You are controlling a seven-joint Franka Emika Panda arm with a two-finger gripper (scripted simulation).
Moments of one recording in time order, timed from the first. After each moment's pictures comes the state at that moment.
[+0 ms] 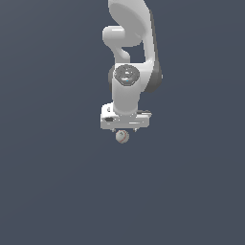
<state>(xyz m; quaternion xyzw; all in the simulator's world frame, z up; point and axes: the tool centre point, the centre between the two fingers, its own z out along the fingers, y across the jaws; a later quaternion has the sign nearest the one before) -0.023 0.008 0.143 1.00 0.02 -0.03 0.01</state>
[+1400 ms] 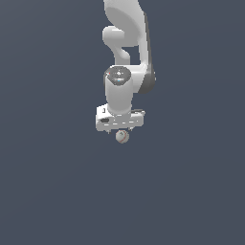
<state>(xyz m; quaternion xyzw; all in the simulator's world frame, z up) -0.027 -0.012 0.132 1.00 0.07 -0.01 0.00</state>
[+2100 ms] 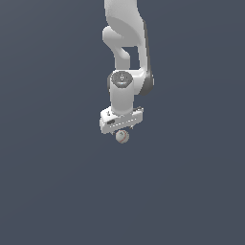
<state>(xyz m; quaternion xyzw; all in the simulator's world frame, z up) -0.052 -0.002 0.100 0.98 0.19 0.00 0.00</state>
